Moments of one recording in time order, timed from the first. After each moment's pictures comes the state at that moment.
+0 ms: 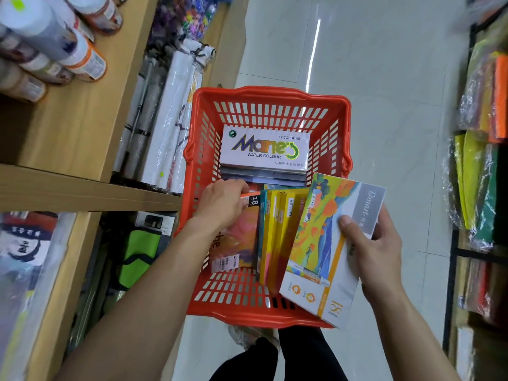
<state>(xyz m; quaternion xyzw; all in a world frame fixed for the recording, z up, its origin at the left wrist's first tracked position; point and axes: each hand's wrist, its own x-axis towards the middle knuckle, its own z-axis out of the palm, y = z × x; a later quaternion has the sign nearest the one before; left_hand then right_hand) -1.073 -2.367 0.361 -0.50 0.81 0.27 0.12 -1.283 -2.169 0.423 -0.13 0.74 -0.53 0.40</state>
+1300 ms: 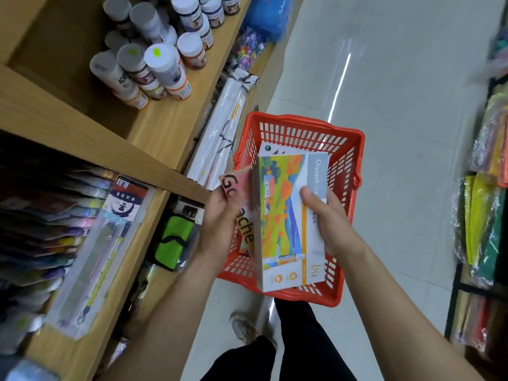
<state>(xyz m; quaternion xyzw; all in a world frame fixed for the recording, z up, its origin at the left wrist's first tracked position) -1.017 -2.285 0.538 -0.56 0.31 0.67 -0.38 -1.225 -2.249 0.508 -0.17 0.53 -0.48 0.68</state>
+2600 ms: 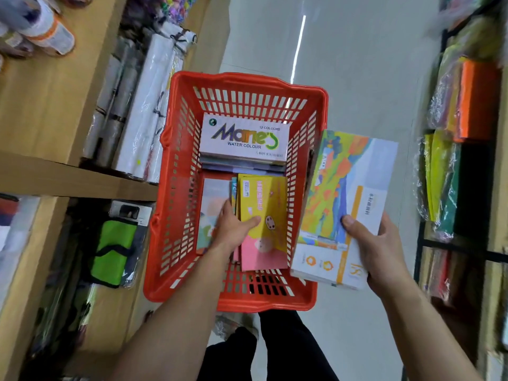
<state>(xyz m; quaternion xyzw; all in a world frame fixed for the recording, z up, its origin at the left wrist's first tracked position) -1.096 -2.261 0.273 -0.66 0.47 0.59 0.01 -1.327 -2.139 0.437 -0.10 0.70 -0.52 0.47</state>
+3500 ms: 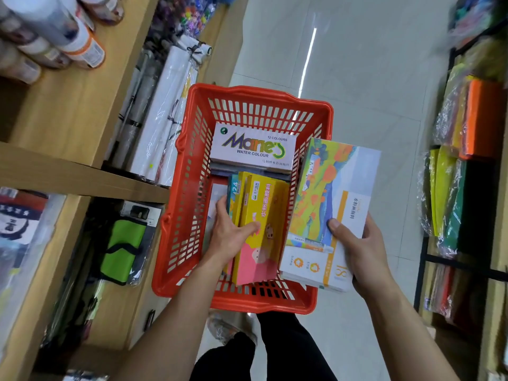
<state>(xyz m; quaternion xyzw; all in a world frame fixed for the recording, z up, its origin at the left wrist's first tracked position) -1.082 -2.264 0.347 -0.64 0.49 0.58 -0.11 -1.308 -2.162 0.451 -0.10 0.68 -0.51 0.51</state>
